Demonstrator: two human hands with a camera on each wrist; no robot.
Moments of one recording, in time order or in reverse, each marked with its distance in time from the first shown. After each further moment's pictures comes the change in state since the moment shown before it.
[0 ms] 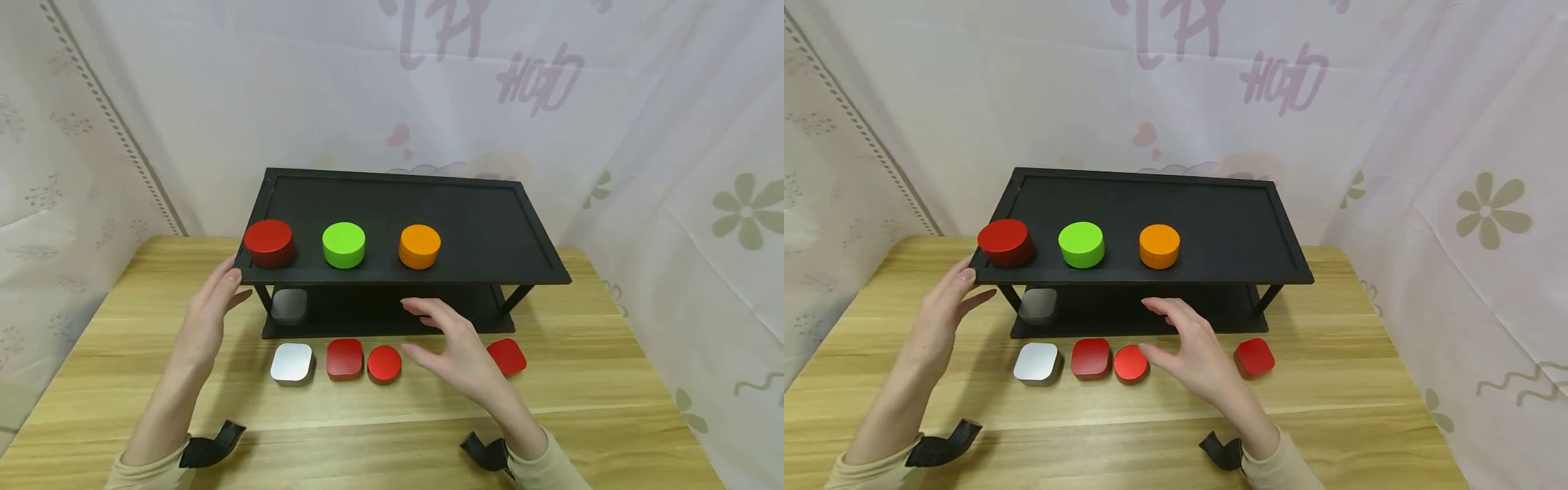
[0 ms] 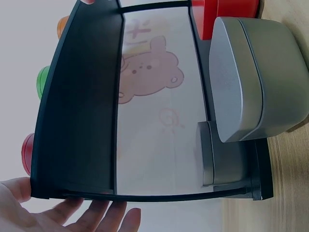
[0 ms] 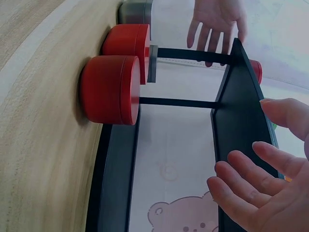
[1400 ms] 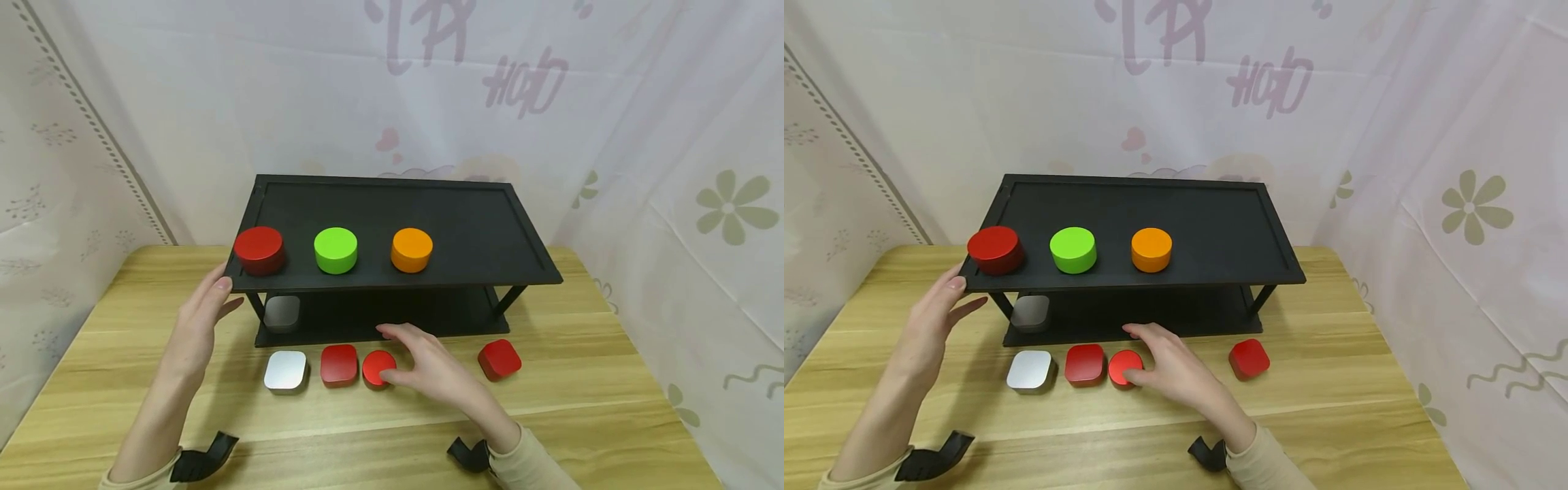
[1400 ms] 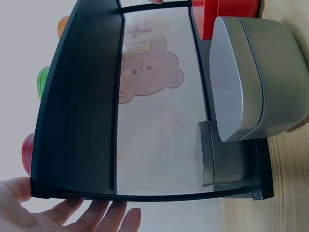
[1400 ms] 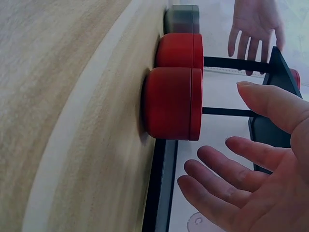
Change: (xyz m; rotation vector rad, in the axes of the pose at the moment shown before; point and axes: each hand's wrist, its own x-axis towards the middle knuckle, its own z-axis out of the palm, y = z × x) left_hand 0.001 -0.006 -0.002 -0.034 -0.006 0.022; right_hand 0.005 0.024 0.034 -0.088 -0.274 0.170
